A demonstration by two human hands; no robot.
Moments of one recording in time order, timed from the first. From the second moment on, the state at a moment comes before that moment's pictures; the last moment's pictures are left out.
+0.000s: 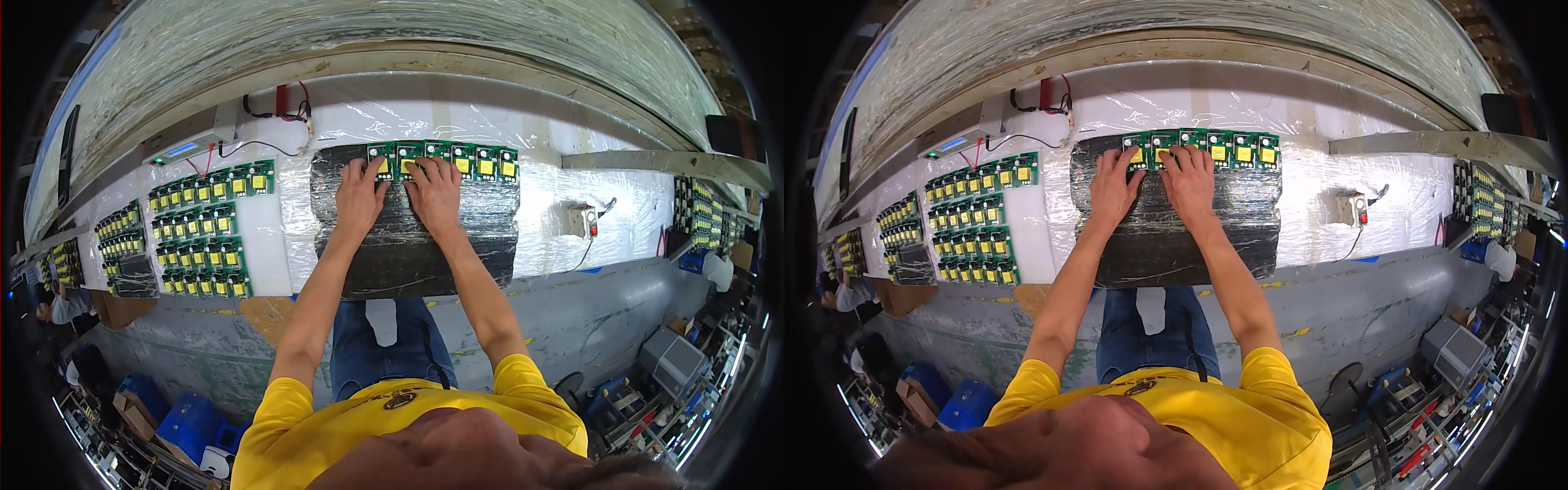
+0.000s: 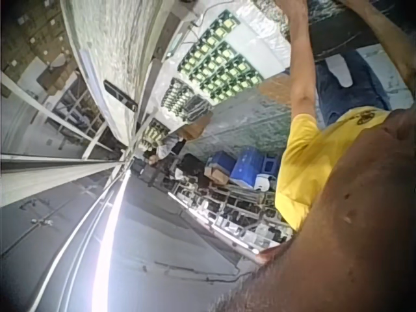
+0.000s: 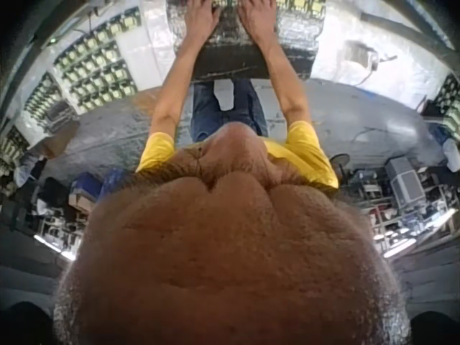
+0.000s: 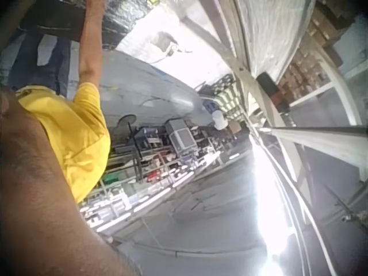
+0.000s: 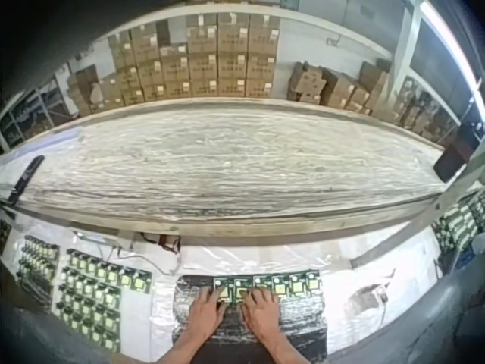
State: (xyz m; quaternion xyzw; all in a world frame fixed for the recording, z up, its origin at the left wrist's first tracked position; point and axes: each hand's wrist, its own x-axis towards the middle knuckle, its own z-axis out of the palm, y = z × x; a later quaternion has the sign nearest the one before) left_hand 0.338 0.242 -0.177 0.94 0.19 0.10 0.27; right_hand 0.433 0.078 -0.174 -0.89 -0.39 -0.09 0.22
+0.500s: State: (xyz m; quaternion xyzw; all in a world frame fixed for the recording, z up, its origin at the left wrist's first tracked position) left_hand 0.340 0.234 -0.180 0.93 0.21 0.13 0.29; right_hand 0.453 0.079 -0.156 -0.89 -0.35 -0.12 0.25
